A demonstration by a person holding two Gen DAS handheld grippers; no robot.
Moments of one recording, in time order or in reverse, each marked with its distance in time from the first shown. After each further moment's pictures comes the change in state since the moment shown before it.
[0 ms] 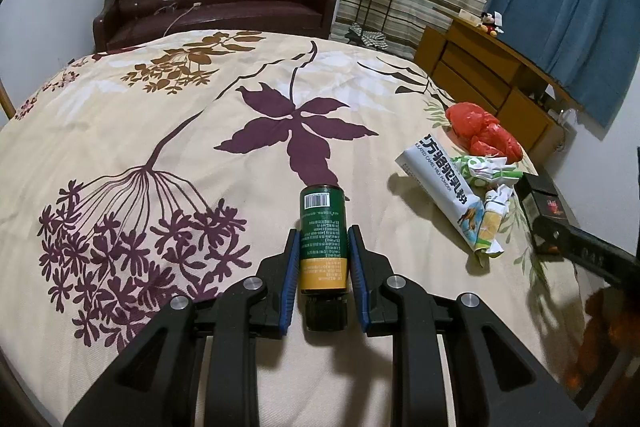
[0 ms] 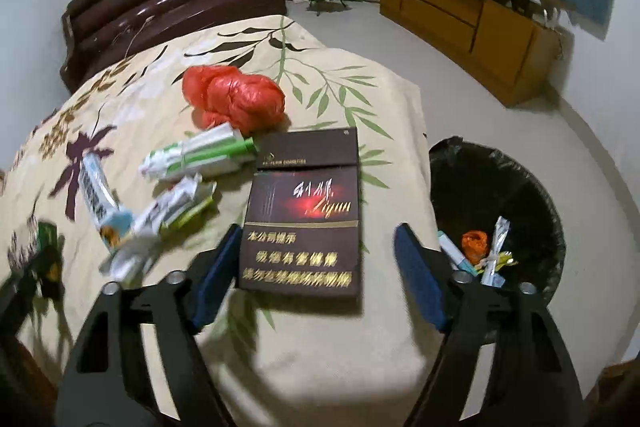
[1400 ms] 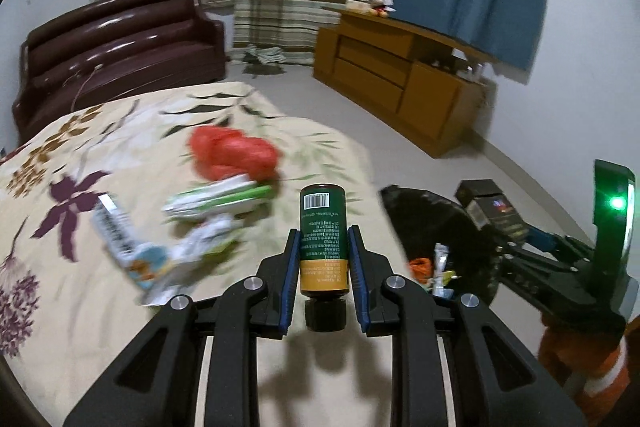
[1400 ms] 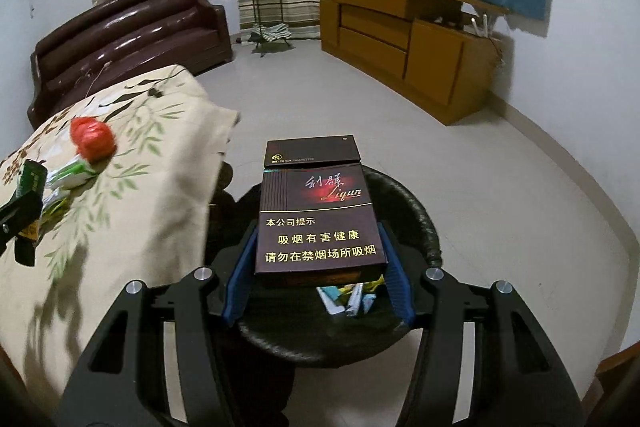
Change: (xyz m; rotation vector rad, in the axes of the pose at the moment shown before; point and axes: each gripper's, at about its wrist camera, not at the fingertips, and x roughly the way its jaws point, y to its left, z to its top) left arm 0.008 -0.214 -0.002 0.275 -0.058 -0.201; right arm -0.024 -0.166 -0.030 0.108 -0.154 -0.117
